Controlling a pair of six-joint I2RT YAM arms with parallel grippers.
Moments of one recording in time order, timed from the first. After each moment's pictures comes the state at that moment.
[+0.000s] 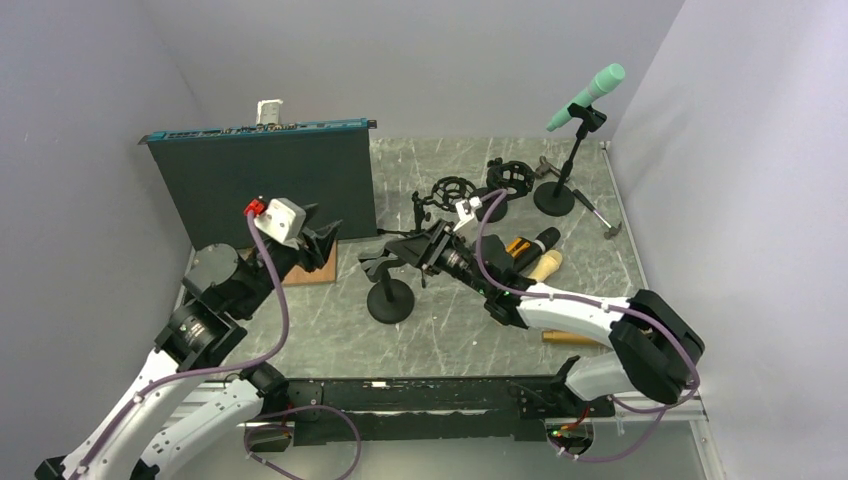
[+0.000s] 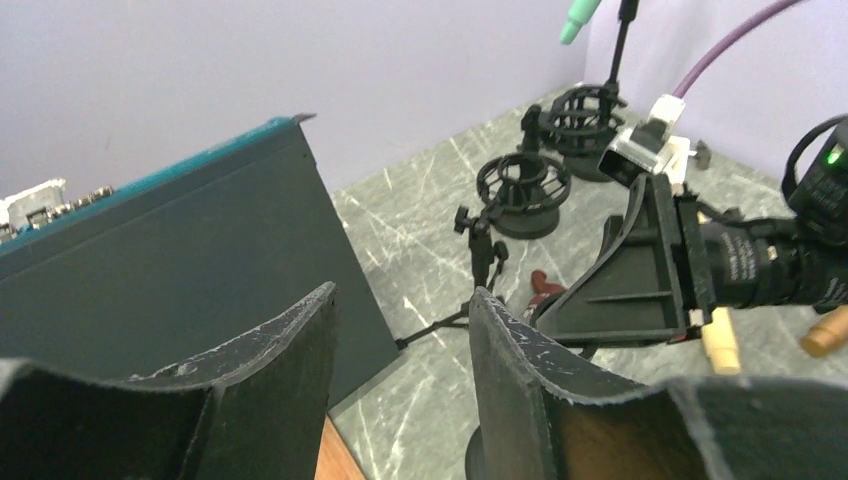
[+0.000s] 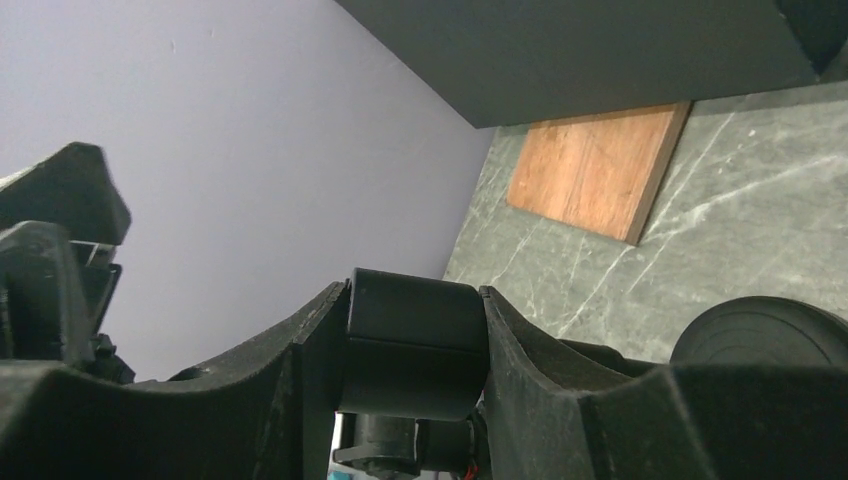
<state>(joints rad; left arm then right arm) -0.65 0.61 0.93 -0.23 -0.06 0.09 0.85 1.35 0.60 0.72 -0.08 1.14</state>
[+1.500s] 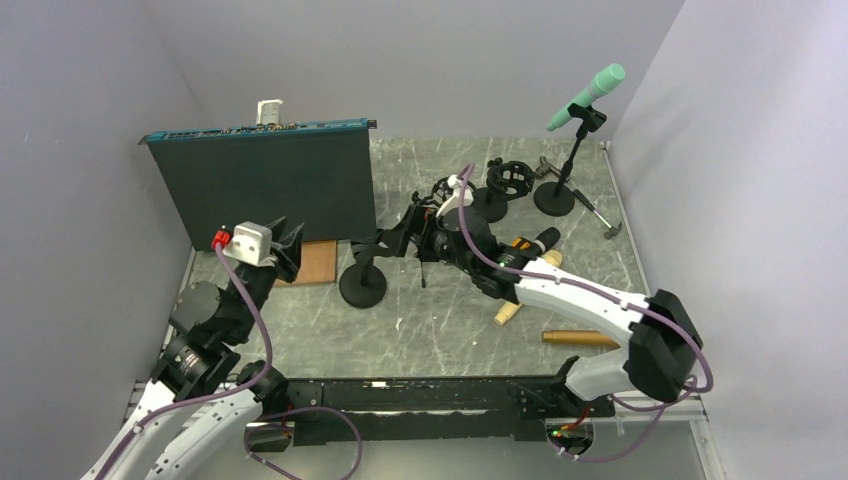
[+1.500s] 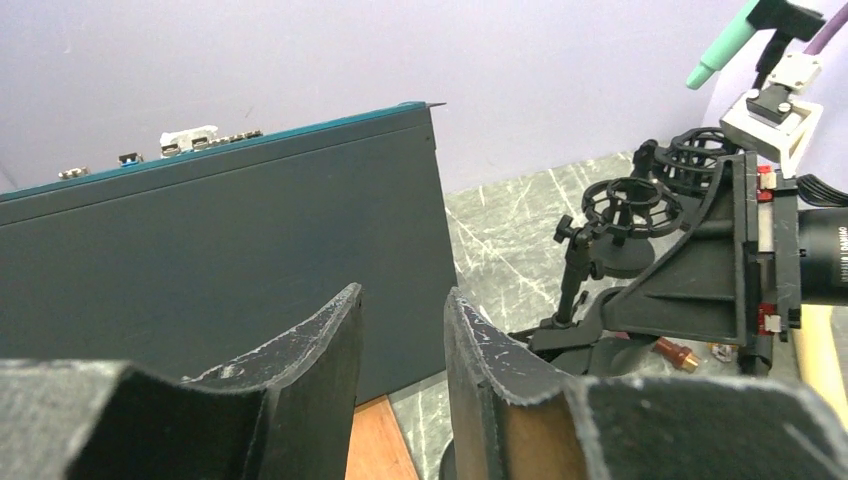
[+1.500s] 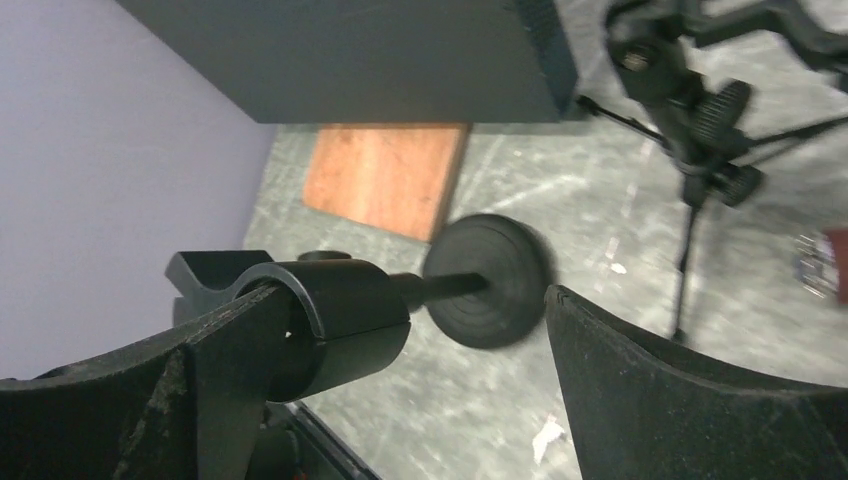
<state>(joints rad) -0.62 0.39 0.72 -0.14 -0.28 0.10 0.87 1.39 0.96 0.10 0.11 0.80</state>
